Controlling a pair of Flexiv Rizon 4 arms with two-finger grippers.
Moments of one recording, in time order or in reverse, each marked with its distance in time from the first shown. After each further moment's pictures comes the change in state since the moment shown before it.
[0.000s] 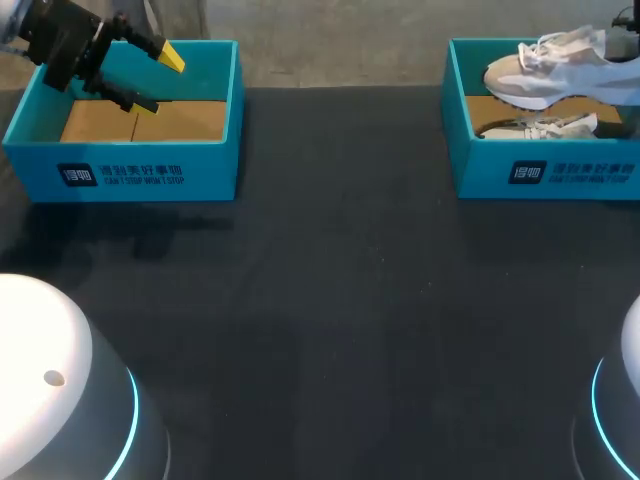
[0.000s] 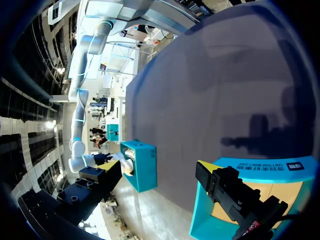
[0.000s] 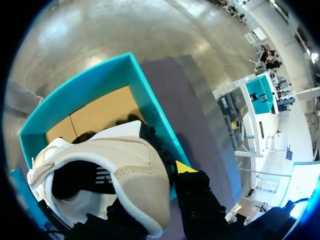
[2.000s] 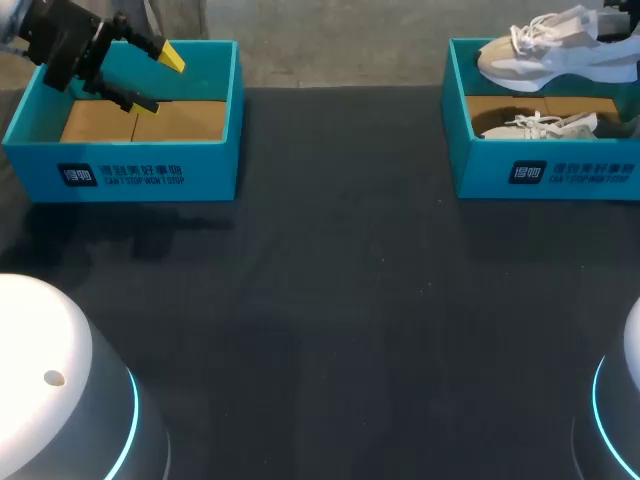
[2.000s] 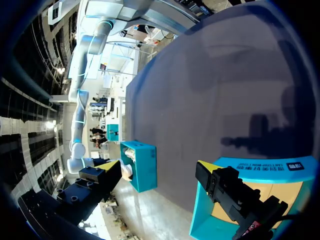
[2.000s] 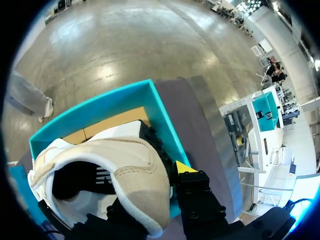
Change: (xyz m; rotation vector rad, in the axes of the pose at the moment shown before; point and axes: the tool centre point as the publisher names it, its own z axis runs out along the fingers) left arm 0.000 0.000 0.000 0.000 0.000 0.000; right arm 0.025 0.039 -0.013 -0.105 0.053 -0.057
